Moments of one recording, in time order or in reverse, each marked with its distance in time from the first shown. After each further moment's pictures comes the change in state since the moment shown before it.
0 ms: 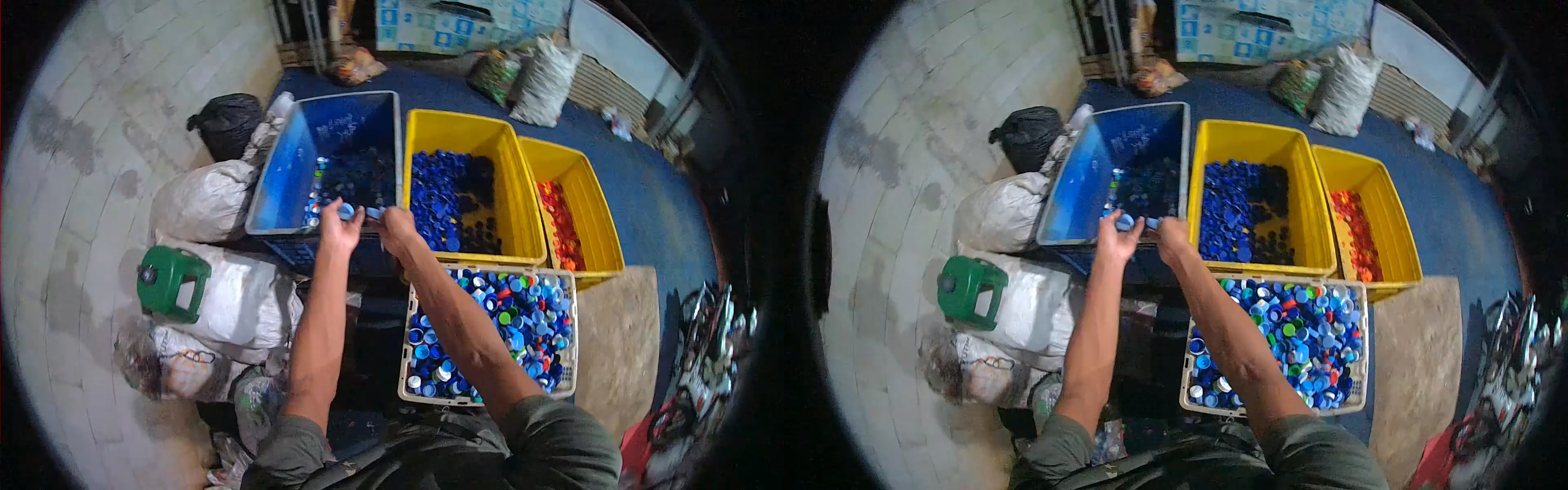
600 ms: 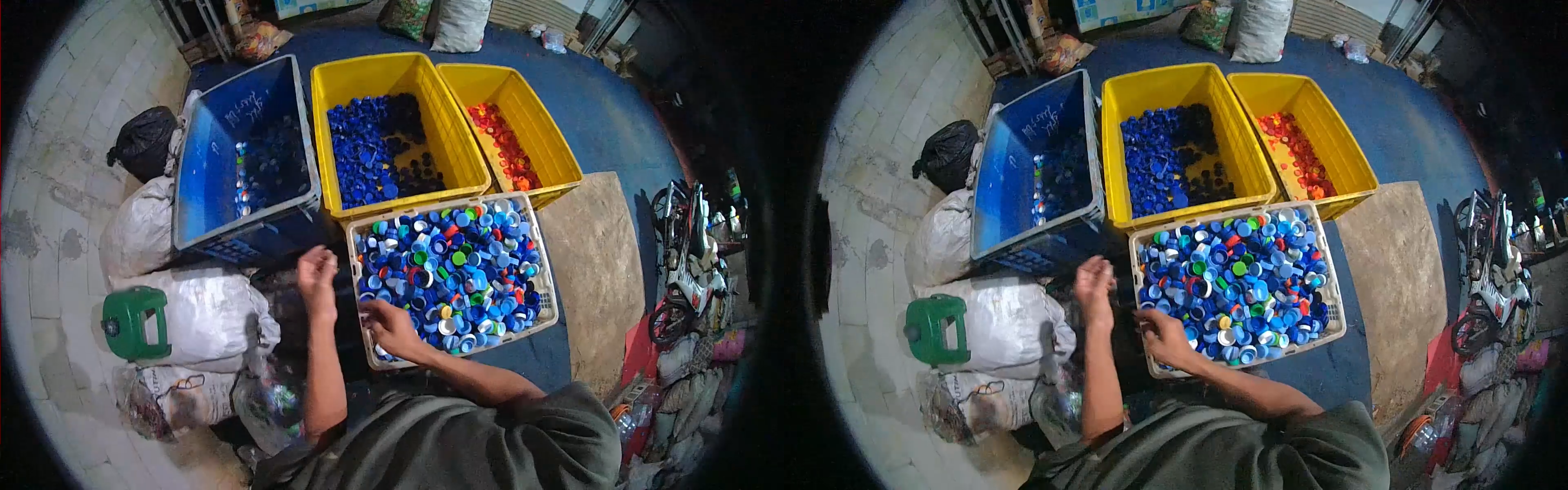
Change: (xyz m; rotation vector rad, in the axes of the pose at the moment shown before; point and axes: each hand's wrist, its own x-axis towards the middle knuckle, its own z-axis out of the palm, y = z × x) left_hand -0.152 -0.122 -0.084 0.847 -0.176 0.352; right_hand -0.233 0.068 -0.193 -0.749 -0.197 -0.321
